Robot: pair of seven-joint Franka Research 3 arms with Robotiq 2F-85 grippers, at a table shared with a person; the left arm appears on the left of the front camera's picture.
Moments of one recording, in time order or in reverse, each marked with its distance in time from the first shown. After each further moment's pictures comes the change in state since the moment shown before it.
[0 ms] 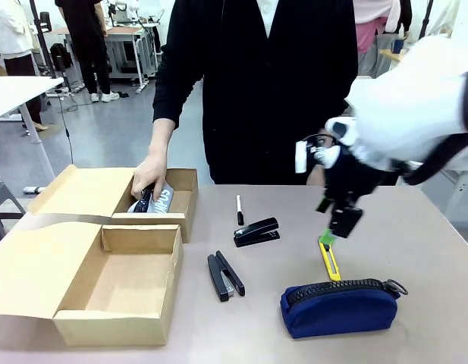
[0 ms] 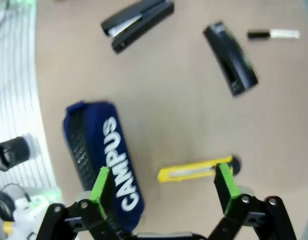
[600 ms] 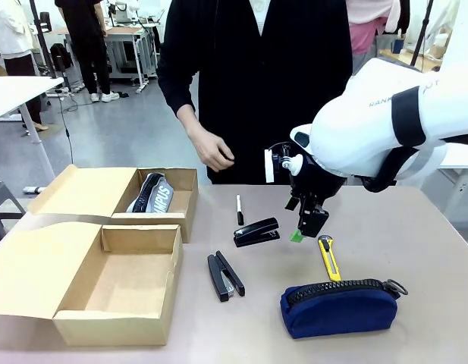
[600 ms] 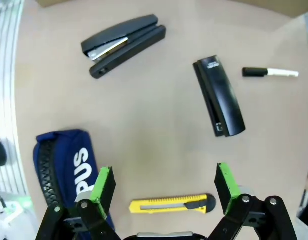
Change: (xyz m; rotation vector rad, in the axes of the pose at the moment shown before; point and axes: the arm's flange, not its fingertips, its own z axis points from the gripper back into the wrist) left arm 0.000 0.000 0.000 0.000 0.000 0.000; right arm 0.025 -0.017 -0.028 -0.045 -0.026 0.091
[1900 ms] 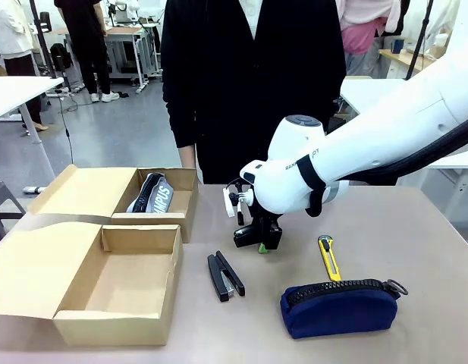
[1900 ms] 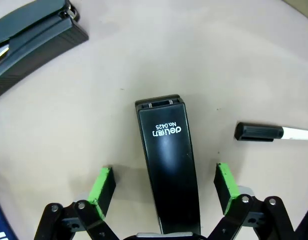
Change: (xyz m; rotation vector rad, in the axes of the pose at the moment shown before) left arm 0.000 0.000 0.000 0.000 0.000 0.000; right arm 0.036 -0.076 -0.148 0.024 0.123 0.190
